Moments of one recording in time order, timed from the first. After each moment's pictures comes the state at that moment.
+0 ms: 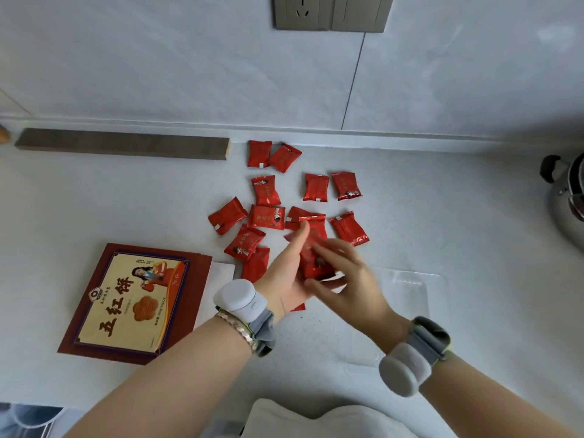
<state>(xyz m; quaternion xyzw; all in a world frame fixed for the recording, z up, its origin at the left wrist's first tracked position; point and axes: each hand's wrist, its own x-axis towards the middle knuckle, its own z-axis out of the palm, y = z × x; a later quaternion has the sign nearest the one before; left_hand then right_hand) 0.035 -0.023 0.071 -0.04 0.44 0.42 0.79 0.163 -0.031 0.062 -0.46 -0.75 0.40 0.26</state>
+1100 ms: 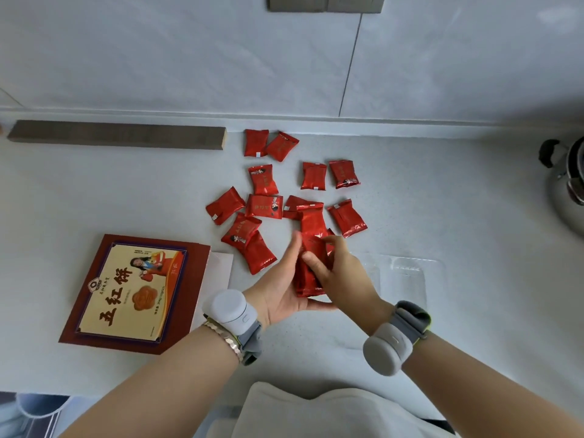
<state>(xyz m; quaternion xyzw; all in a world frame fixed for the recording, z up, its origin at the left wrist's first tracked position) 0.033 -0.055 0.071 0.02 0.50 0.33 0.80 0.147 -0.035 0.063 -0.61 -0.64 0.45 0.14</state>
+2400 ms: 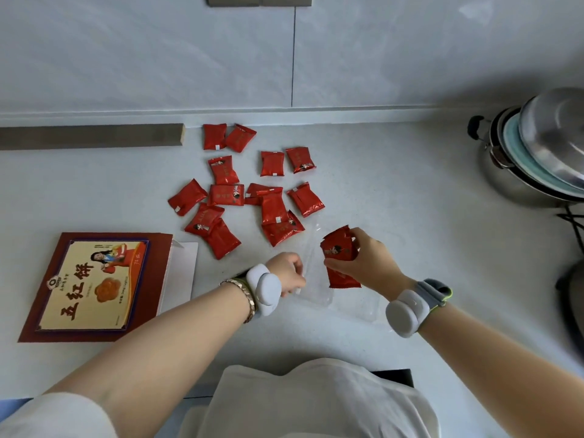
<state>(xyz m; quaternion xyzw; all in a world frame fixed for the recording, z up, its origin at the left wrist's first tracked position) 0.085 -0.057 0.022 0.48 0.66 -0.01 0.57 0.259 -0.043 0.049 -0.66 -0.64 0.37 0.09</state>
